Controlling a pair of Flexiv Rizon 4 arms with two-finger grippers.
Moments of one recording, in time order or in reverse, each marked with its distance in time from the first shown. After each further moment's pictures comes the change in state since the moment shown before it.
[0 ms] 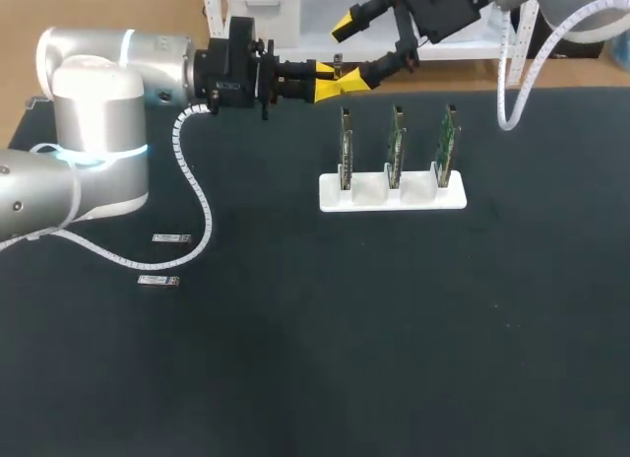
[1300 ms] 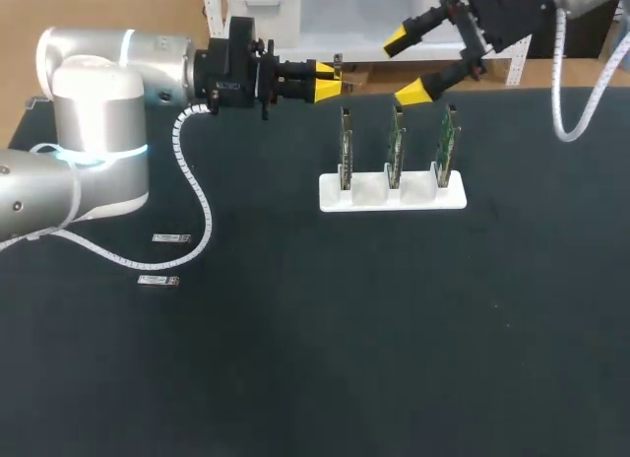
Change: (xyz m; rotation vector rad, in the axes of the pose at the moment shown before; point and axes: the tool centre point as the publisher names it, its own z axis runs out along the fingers) left arm 0.000 0.000 0.000 0.000 0.000 0.000; right arm 0.022 0.041 -0.053 -0.060 -0.019 0.015
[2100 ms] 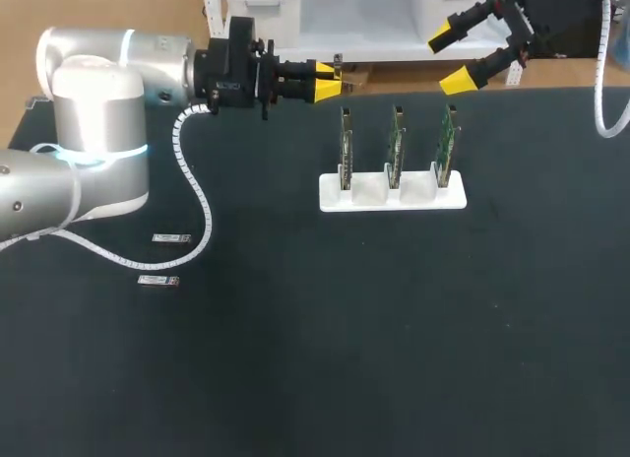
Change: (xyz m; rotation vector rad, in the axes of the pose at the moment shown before) left arm 0.000 0.000 0.000 0.000 0.000 0.000; right arm 0.031 0.002 -0.056 -0.001 0.023 0.136
